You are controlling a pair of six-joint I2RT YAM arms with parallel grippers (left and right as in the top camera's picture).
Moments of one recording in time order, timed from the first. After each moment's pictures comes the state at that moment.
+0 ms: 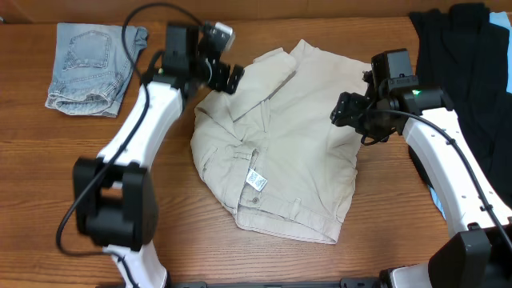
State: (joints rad) left arm -0.19 1.97 1.58 -0.37 0.28 0.22; right arm 0.14 1.61 1.38 -1.00 -0.19 0.47
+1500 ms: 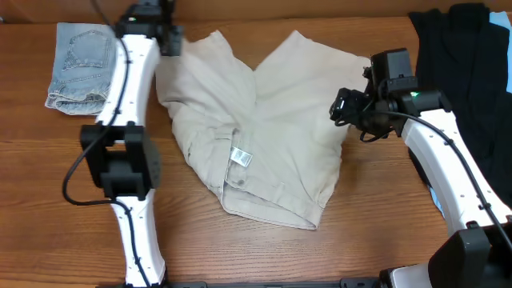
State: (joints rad) left arm -0.02 2.35 2.26 -0.89 -0.19 0.02; right arm 0.14 1.61 1.34 -0.90 -0.16 0.46
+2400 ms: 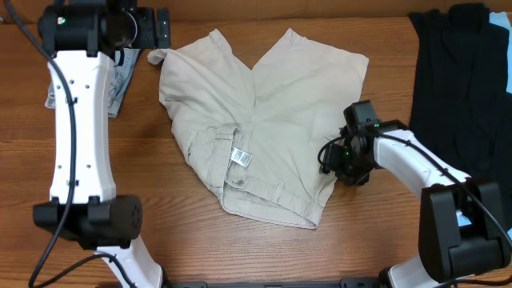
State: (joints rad) left arm -0.01 1.94 2.31 -1.22 0.02 -0.02; right arm 0.20 1.73 0.97 -0.76 -0.26 0.46
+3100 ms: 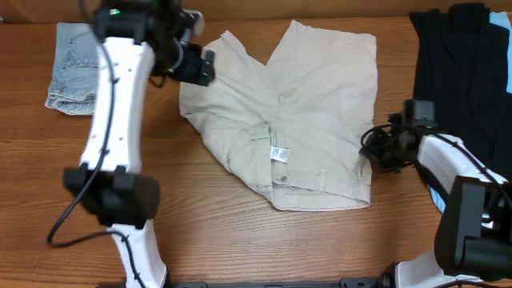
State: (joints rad) left arm -0.13 2.09 2.31 -1.49 0.23 0.10; right arm -0.14 1.73 0.93 -0.54 -0.36 0.43
